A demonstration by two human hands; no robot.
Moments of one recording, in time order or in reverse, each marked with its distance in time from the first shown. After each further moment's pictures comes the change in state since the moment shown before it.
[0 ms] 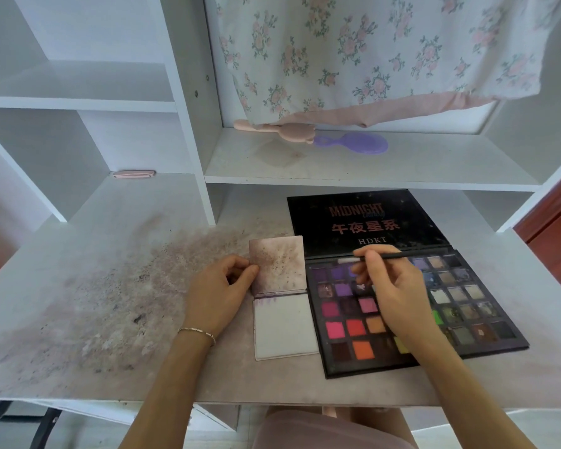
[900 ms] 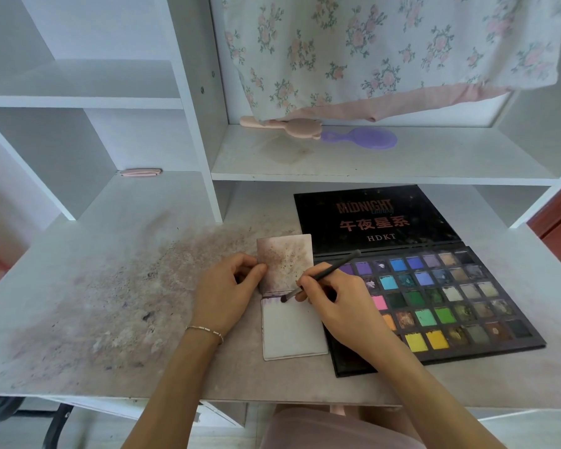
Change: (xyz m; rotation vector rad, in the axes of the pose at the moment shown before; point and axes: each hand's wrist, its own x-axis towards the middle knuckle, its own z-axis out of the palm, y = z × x) left_hand -0.001 -0.003 -0.001 -0.022 -0.014 0.046; right_hand -0.010 -0.003 0.053 -0.184 -0.313 -0.001
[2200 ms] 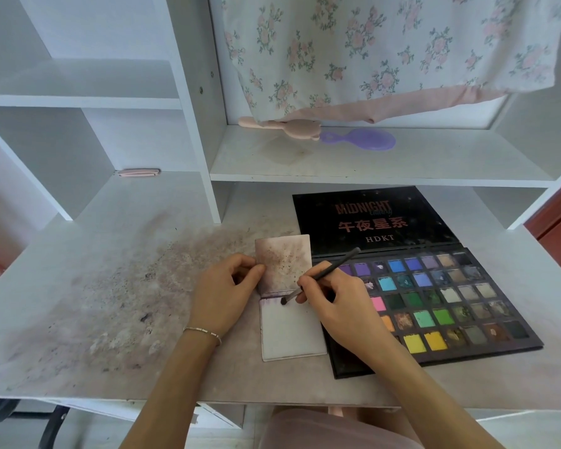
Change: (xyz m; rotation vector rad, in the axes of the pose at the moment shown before) left_hand 0.000 0.000 0.000 -0.039 0.004 -0.012; right_hand -0.001 0.000 0.001 0.027 0.016 0.003
